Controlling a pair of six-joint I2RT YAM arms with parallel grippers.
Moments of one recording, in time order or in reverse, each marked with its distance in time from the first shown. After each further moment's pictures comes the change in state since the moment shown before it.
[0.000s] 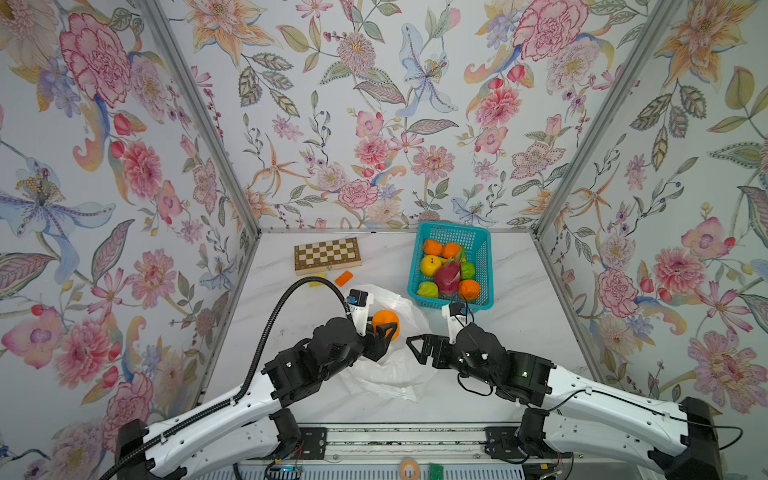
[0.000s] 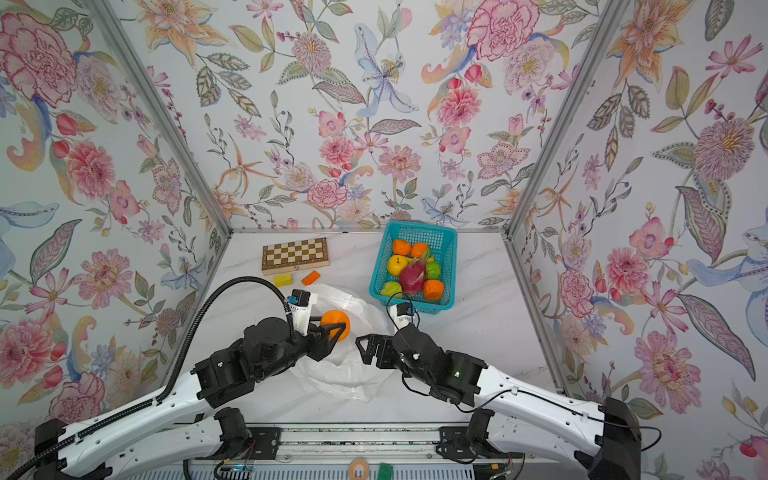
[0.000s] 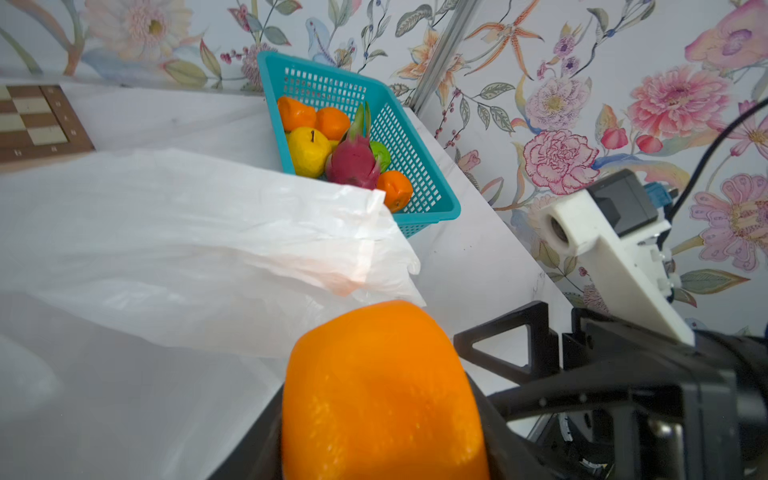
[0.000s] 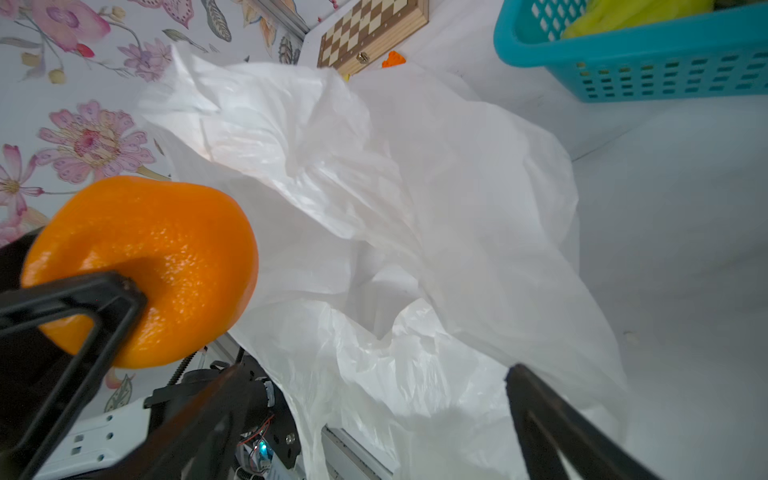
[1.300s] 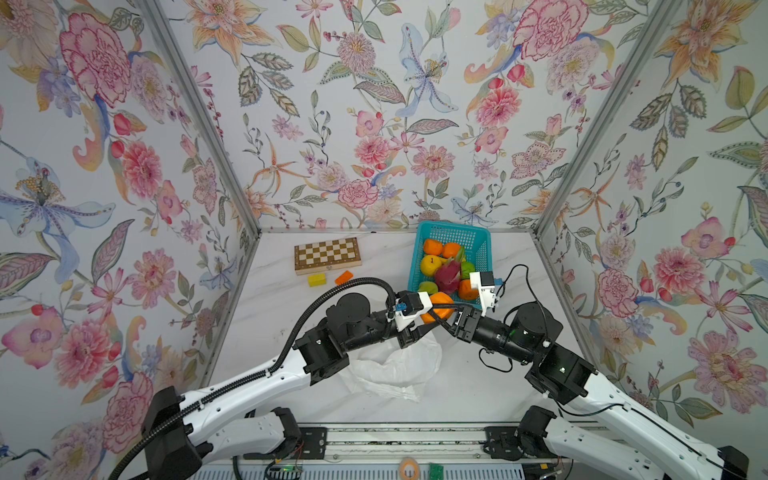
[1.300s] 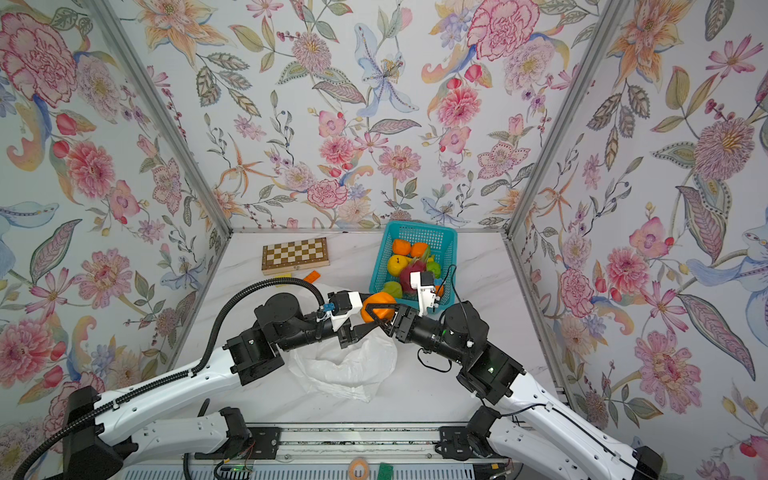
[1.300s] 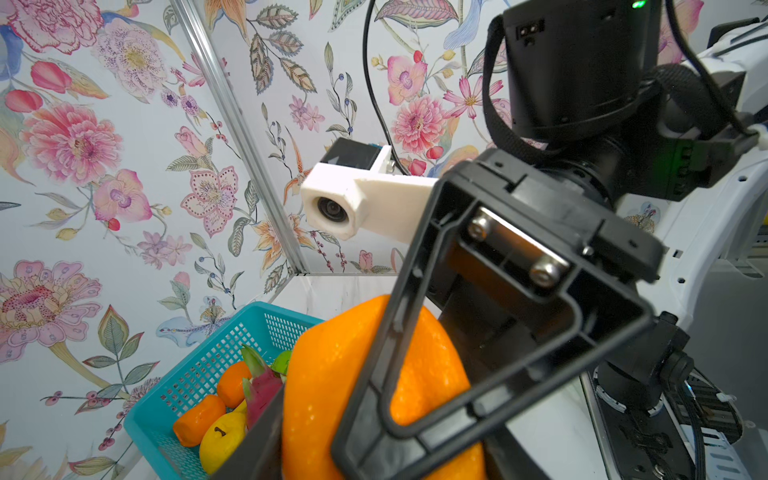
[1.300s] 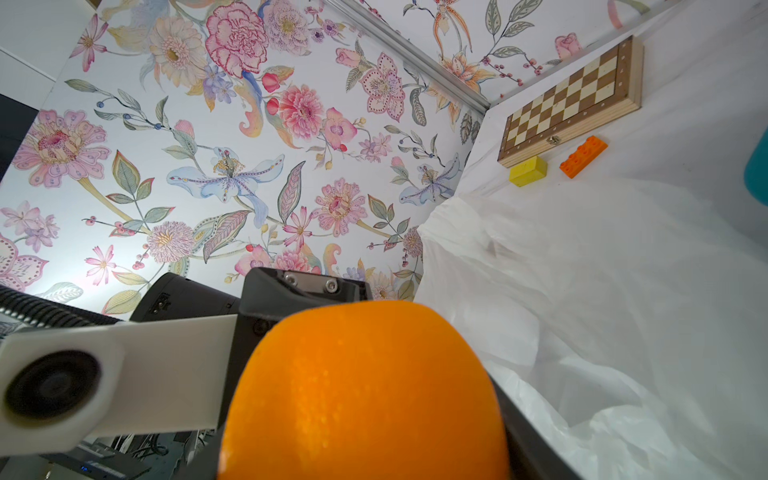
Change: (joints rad) left arm 0.000 0.276 0.182 0.426 0.452 0.714; right arm -0.246 -0.115 0.075 0.266 -0.430 0.070
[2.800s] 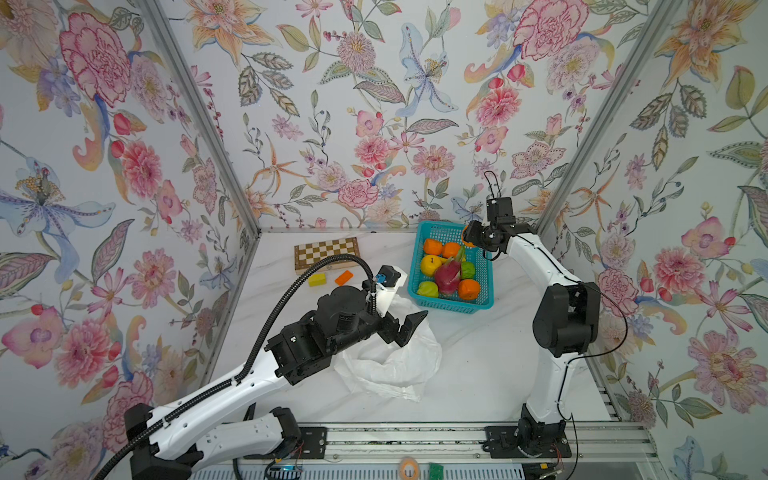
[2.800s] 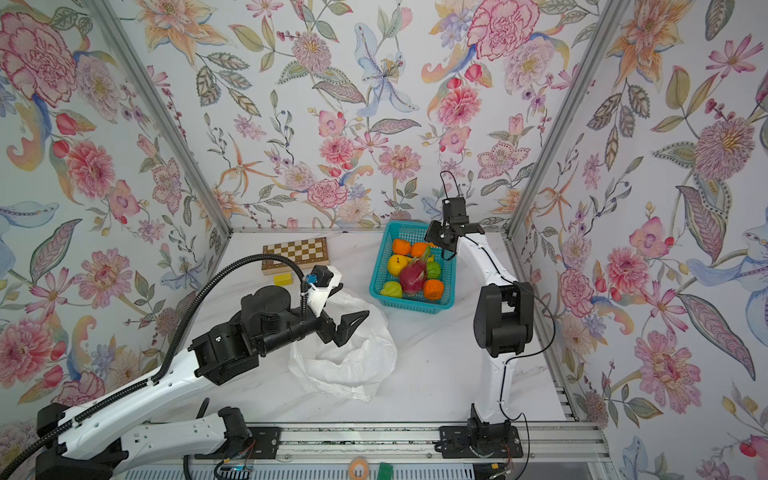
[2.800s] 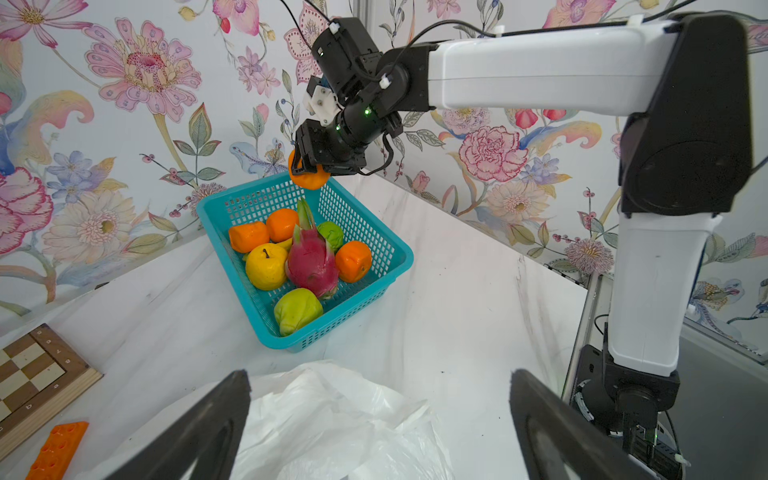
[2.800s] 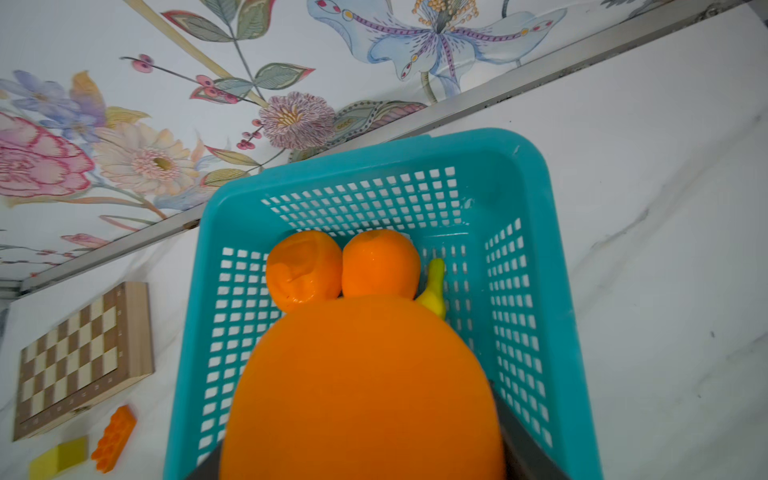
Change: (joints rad) left arm -0.002 -0.085 0.171 -0.518 -0.322 -0.373; right arm -0.668 1.295 1.112 -0.575 0.272 -0.587
